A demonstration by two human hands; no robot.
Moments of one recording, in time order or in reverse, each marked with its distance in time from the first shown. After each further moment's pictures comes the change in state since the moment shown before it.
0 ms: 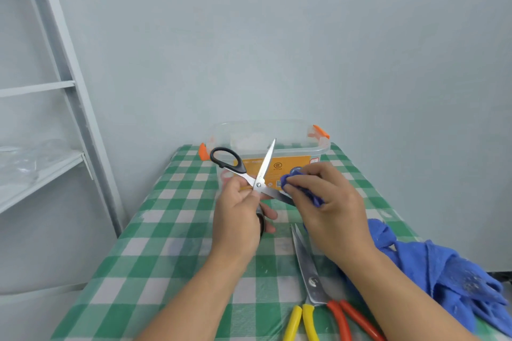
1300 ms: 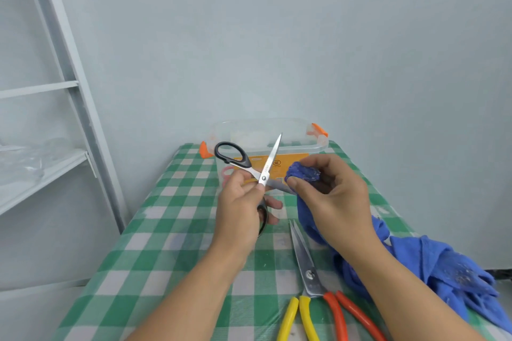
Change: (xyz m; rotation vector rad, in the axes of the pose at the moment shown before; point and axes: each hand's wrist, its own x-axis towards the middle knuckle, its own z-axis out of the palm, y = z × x) left_hand -0.004 0.008 0.004 -0.055 -0.075 0.038; right_hand 0.012 -0.019 -0.017 0.403 -0.018 0.395
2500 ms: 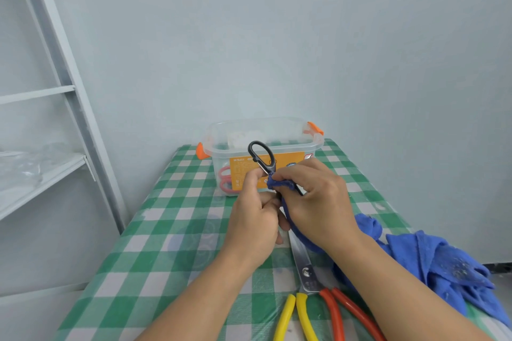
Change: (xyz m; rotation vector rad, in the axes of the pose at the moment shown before) left_hand -0.009 -0.008 0.009 0.297 -0.192 0.081; right_hand 0.005 0.011 0.012 -0.459 -0.020 -0.469
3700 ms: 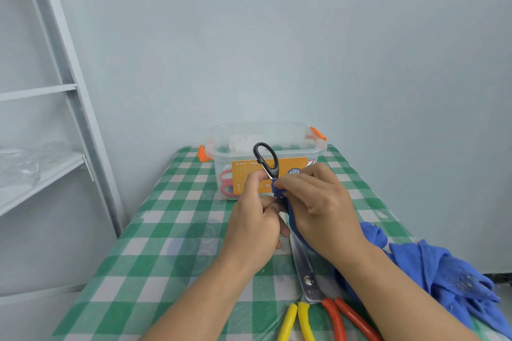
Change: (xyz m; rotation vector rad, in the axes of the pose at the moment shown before) left_hand 0.001 0.000 -0.004 0.054 0.010 -0.033; right_hand -0.004 0.010 -0.001 -0.132 -0.022 -0.215
